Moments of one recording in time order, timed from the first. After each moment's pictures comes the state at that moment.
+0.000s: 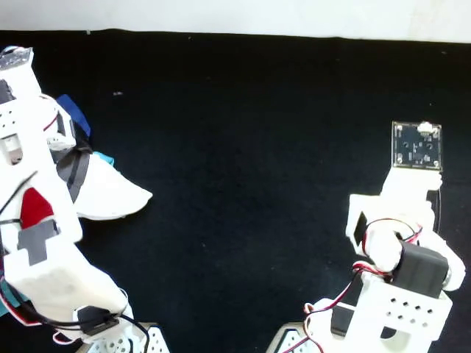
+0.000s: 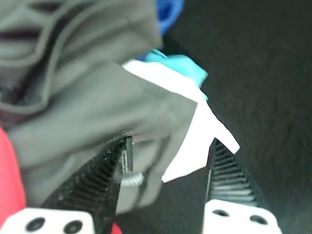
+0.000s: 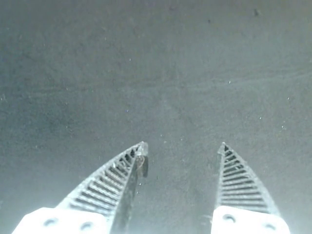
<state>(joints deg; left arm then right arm) -32.7 17.5 -21.6 86.3 -6.7 12.0 -58.0 30.4 86.4 12.2</state>
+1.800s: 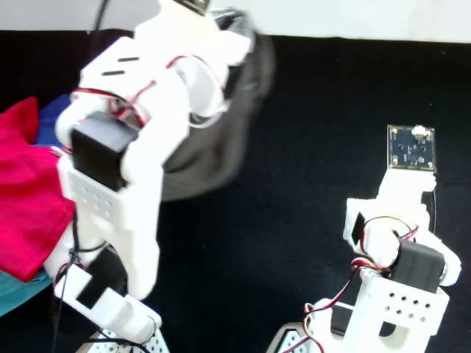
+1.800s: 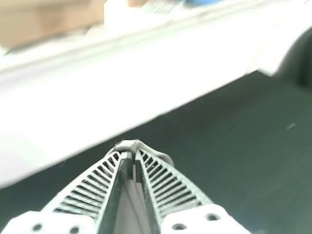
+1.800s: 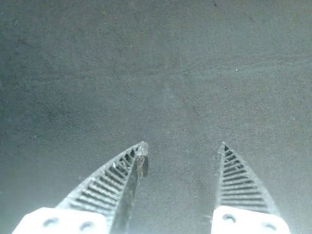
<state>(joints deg) 24.7 2.0 -64.1 75.7 -6.7 12.0 -58.0 32.6 86.5 12.2</state>
